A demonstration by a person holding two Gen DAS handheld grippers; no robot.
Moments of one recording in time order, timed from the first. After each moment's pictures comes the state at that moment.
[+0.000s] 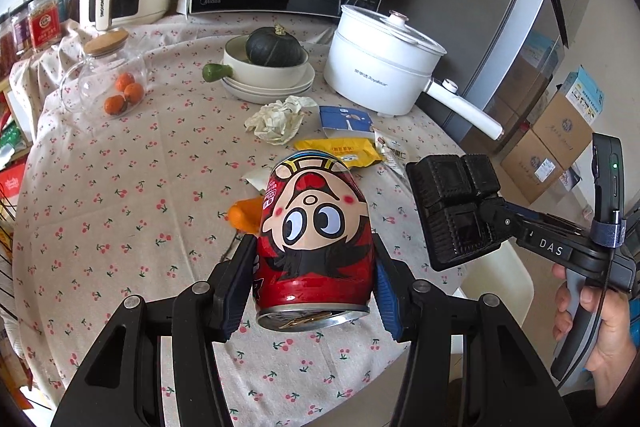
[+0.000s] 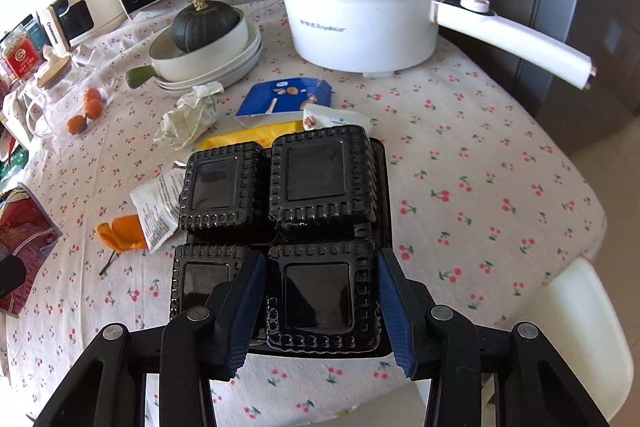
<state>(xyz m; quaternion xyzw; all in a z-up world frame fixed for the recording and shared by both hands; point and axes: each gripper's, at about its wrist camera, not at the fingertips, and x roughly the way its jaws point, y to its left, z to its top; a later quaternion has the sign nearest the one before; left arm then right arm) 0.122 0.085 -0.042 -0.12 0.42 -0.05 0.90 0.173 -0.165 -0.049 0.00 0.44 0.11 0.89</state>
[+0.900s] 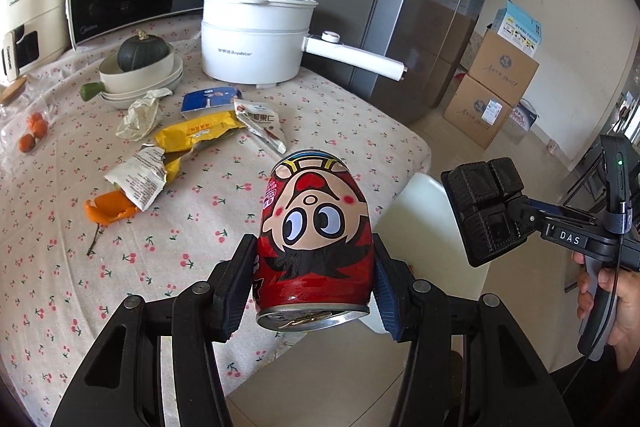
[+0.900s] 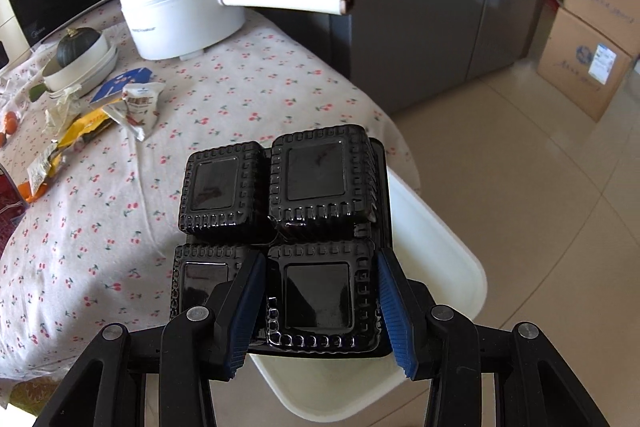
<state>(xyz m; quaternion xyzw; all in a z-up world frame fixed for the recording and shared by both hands) 0.096 -0.062 -0.056 -0.04 0.41 -0.16 0.90 0.076 -0.353 -0.058 0.03 0.43 -0.02 0.90</state>
